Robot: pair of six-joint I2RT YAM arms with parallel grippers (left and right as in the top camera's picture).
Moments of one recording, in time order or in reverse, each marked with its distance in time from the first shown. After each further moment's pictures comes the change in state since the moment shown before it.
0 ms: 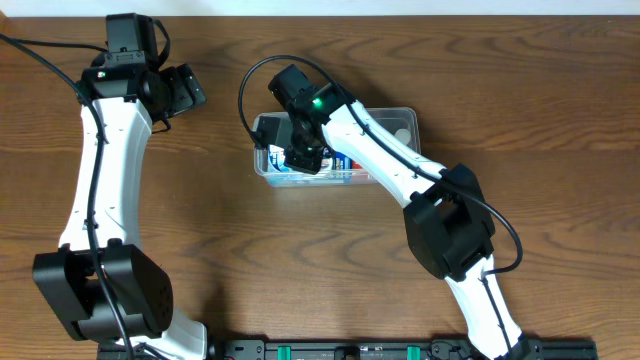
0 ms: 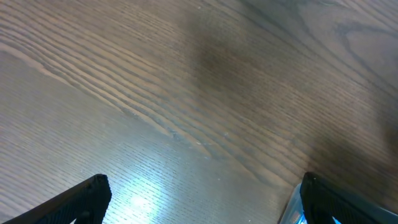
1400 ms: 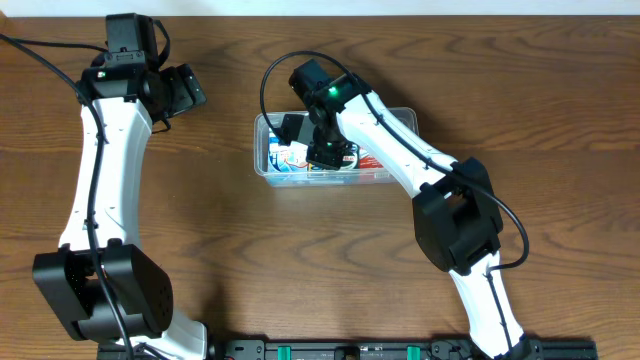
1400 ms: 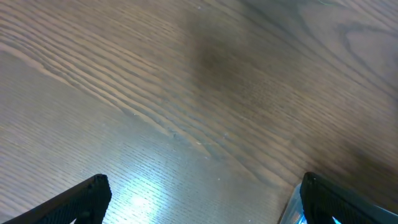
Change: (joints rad) left arm 0.000 0.000 0.000 0.000 0.000 0.000; right arm -0.064 0.000 0.000 -0.107 0.066 -0.006
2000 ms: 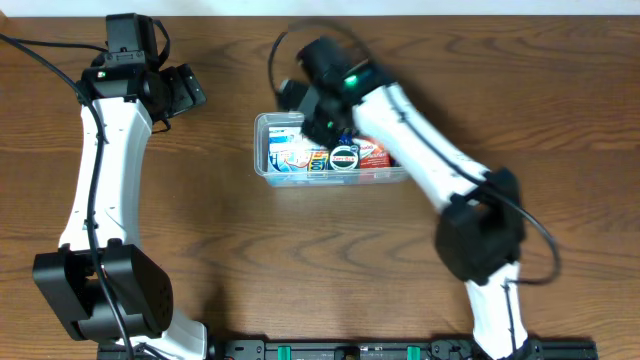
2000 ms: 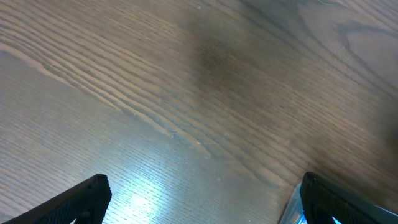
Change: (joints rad) left arm 0.000 0.000 0.000 0.000 0.000 0.000; right arm -0.049 -0.143 0.000 0.112 -0.057 0.245
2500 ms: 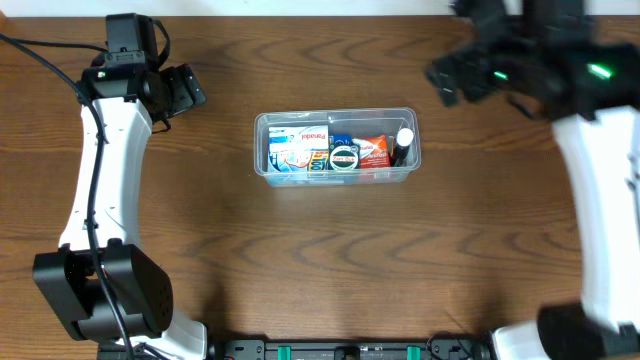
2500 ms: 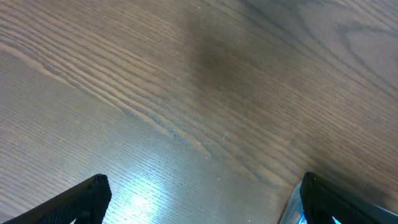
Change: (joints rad) left arm 0.000 0.000 0.000 0.000 0.000 0.000; right arm -0.437 -0.534 0.001 -0.190 -0.049 0.174
